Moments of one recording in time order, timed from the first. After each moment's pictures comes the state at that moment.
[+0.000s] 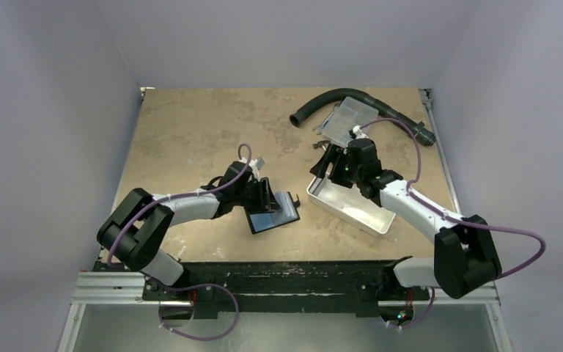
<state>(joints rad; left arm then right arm) -0.61 1.54 0.65 0.11 0.34 -0.77 0.43 1.31 0.79 -0.12 -0.08 0.70</state>
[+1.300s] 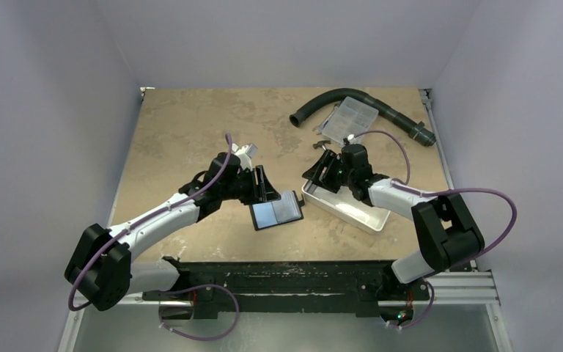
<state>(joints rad) -0.62 1.24 0.72 -0.10 0.31 -0.75 0.42 1.51 0.72 0.15 -0.23 0.91</state>
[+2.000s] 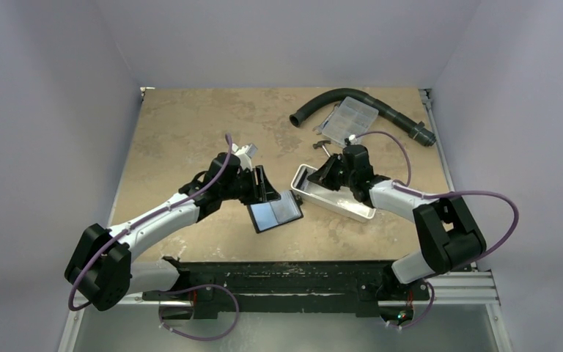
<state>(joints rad) -0.62 1.24 0.72 -0.10 0.31 -0.75 0.42 1.50 0.70 0.18 -0.24 0.93</state>
